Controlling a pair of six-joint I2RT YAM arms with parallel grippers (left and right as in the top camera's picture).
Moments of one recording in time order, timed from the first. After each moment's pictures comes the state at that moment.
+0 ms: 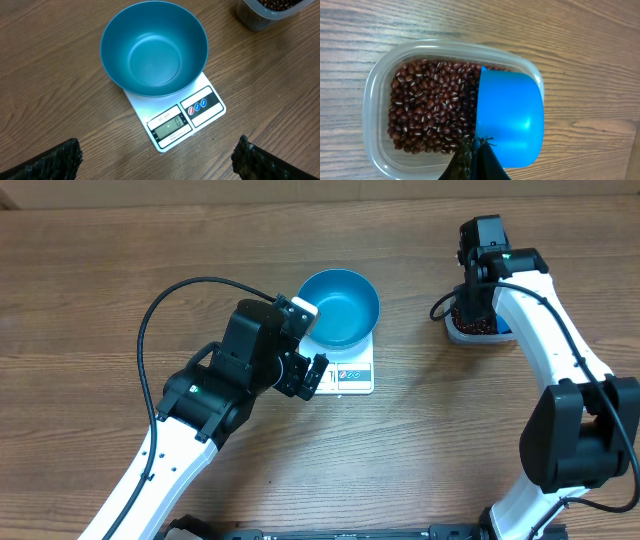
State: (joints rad) left arm -0.50 1.23 1.13 -0.71 0.03 0.03; right arm 0.10 1.89 1.56 -0.96 0.40 -0.14
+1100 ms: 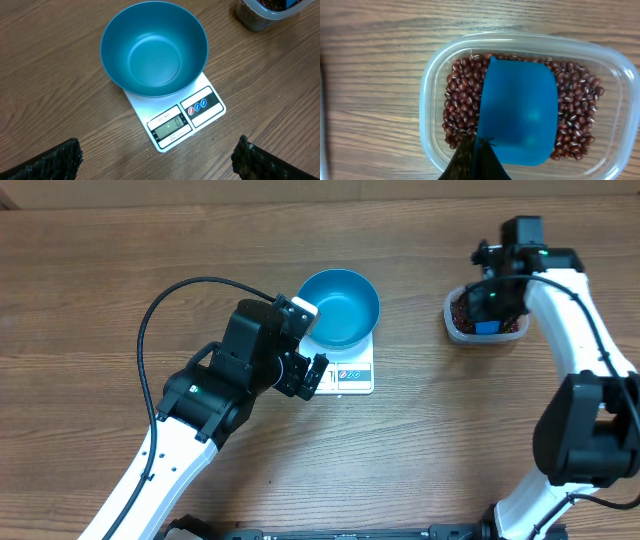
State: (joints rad) left arm -0.50 1.23 1.13 -0.71 0.03 0.03; right arm -0.08 1.91 1.57 -0.98 -0.13 -0.14
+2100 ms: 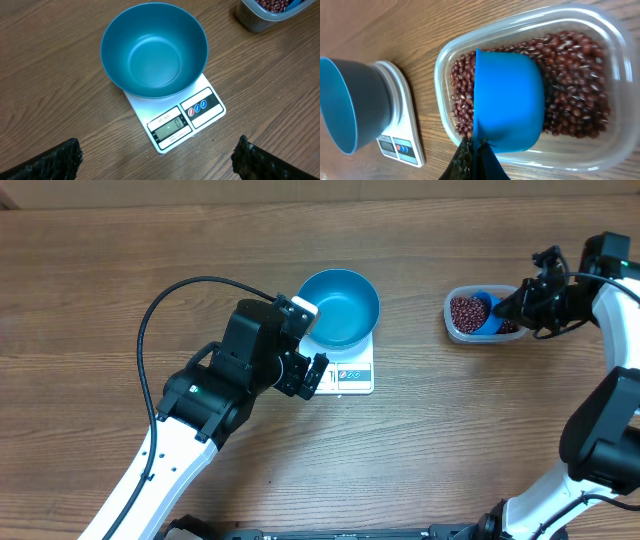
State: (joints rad) left arm -0.50 1.23 1.13 -0.70 0.03 0.03; right arm -0.35 1.93 1.57 -1.04 -0.59 -0.07
